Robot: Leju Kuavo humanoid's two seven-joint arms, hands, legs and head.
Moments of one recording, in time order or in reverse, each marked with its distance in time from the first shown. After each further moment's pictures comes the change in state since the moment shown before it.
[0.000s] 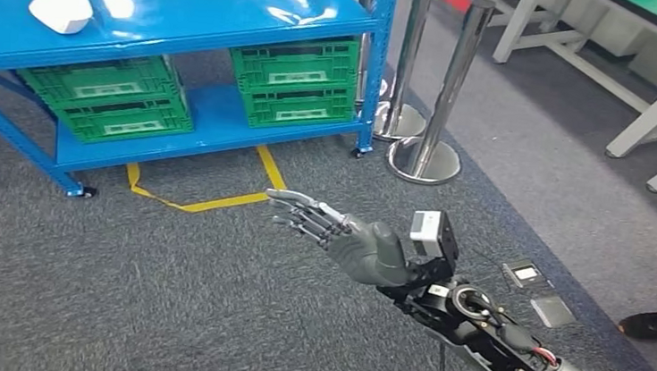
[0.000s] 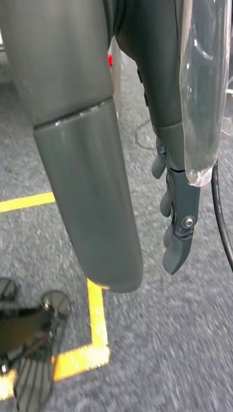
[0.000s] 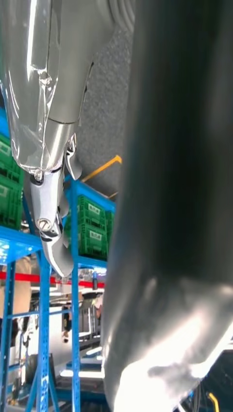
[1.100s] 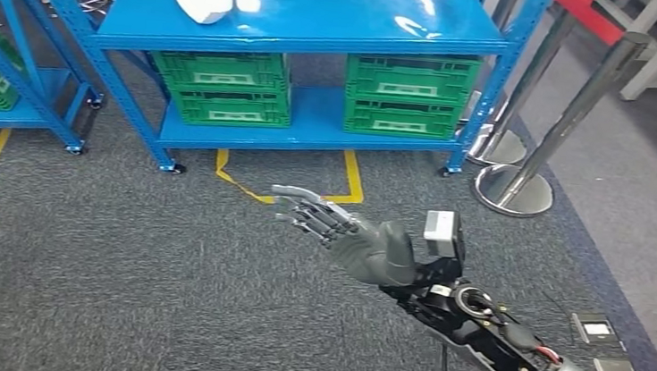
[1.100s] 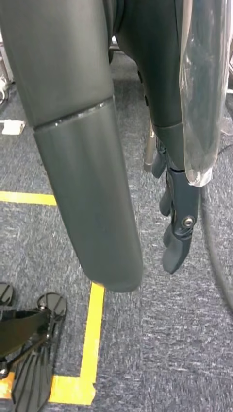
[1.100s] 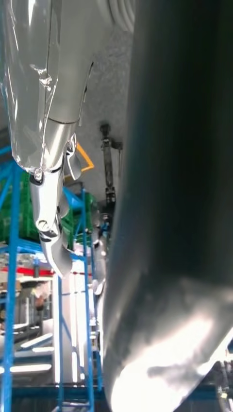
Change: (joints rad) left arm -0.002 0.018 -0.010 0.000 0.004 0.007 0.008; right arm 0.009 -0.002 -0.008 -0.011 -0.030 0.018 -0.039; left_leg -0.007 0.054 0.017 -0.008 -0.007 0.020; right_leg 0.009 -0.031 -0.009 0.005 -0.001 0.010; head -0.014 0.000
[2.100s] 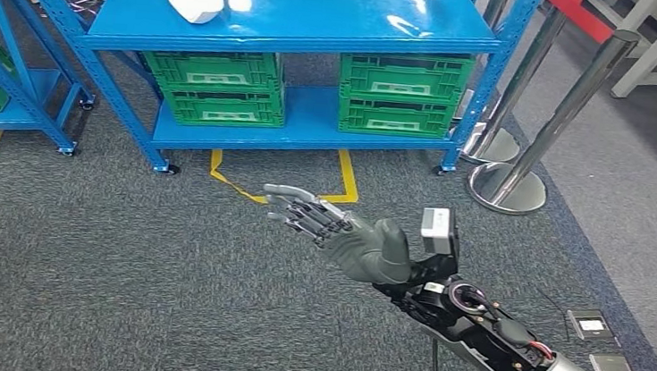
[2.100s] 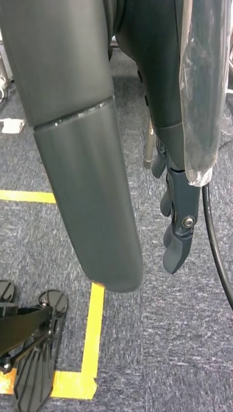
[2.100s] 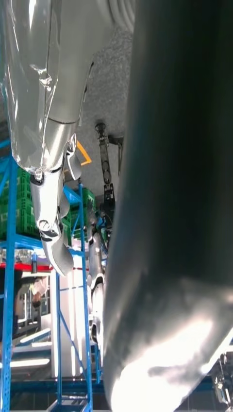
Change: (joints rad) left arm -0.001 -0.001 0.000 0.000 0.000 -0.020 -0.011; right arm -0.003 0.000 -0.002 0.006 -0.018 0.010 -0.017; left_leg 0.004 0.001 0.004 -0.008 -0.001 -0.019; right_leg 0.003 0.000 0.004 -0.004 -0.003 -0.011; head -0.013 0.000
